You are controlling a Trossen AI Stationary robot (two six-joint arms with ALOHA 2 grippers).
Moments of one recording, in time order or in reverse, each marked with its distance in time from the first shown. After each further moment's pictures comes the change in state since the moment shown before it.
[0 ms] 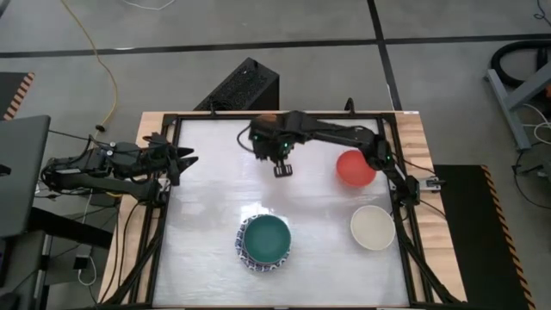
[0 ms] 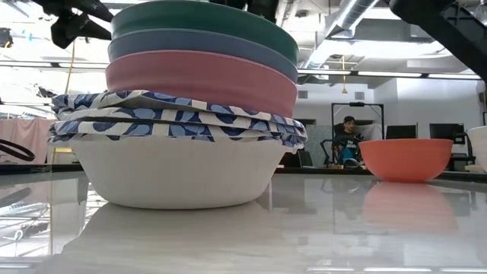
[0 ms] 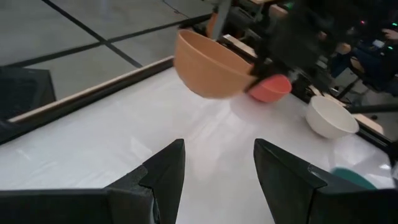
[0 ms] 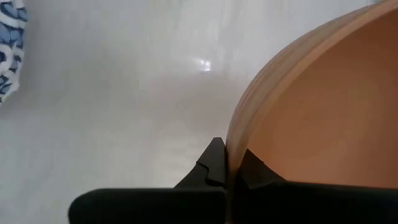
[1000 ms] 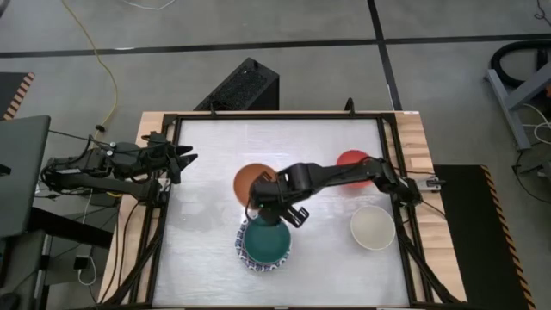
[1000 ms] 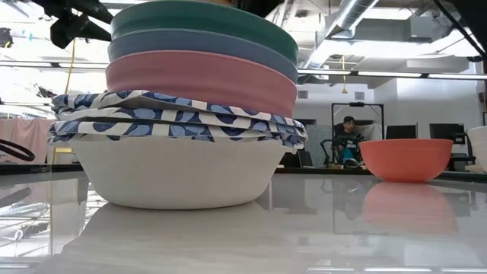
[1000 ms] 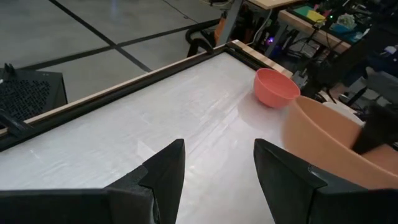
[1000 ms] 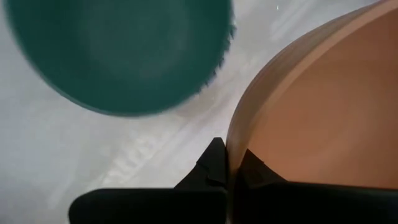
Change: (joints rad) left arm 0.000 0.000 0.000 -0.001 -0.044 0.000; right arm 0.375 -0.023 0.022 -0.048 0.045 -0.280
